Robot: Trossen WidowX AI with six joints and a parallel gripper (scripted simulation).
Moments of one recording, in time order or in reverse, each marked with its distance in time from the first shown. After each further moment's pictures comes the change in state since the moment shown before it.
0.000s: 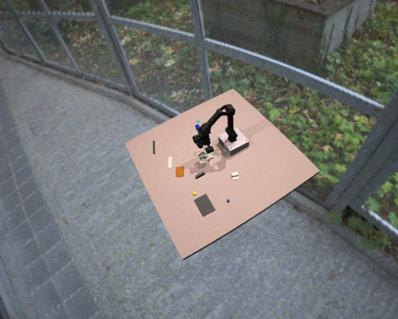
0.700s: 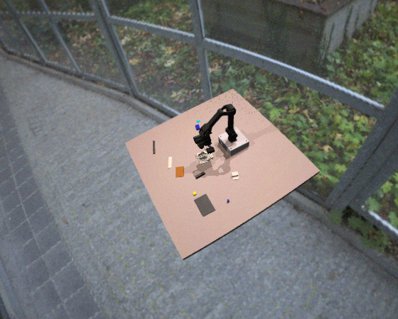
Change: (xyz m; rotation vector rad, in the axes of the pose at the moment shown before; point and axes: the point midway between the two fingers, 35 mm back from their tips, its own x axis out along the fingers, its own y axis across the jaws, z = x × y) arm 0.000 0.007 -0.005 0.007 -0.001 -0.001
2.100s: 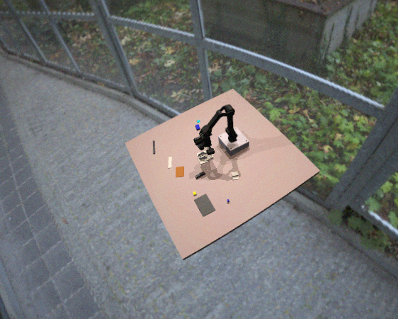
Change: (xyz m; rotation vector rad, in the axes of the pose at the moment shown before) arm 0.017 0.001 0.002 -0.001 -0.003 0.000
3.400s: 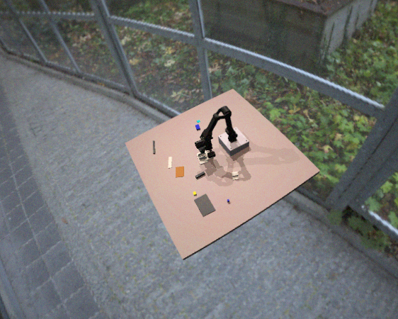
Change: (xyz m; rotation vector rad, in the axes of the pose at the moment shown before) arm 0.045 -0.001 -0.003 0.000 0.004 -0.001
